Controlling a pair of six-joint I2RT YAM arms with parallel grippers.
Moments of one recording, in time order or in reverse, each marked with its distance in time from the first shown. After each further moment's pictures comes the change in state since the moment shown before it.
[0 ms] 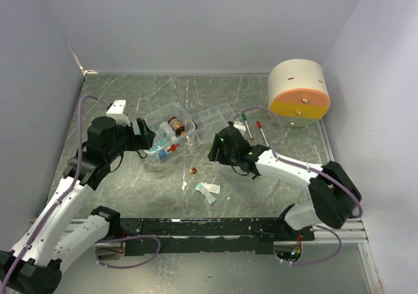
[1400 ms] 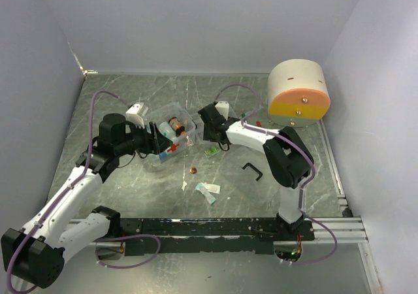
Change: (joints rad) left arm 0.001 0.131 -0.068 0.151 0.439 -0.074; right arm -0.055 0.551 0.503 -0.119 0.233 -0.165
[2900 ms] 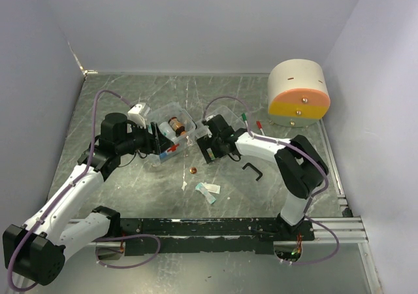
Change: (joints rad) left arm 0.000 0.027 0.000 0.003 0.016 0.009; right arm 0.008 -0.169 -0.224 0.024 -0.317 -0.500
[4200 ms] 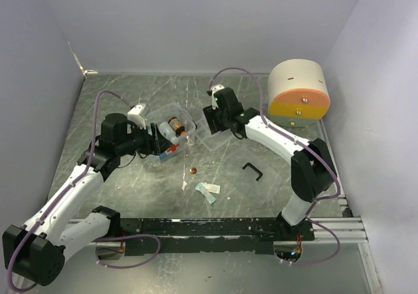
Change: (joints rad) left arm 0.000 -0.001 0.000 -0.022 -0.018 0.017; right arm -0.071 -0.065 0.230 -0.088 0.032 -0.058
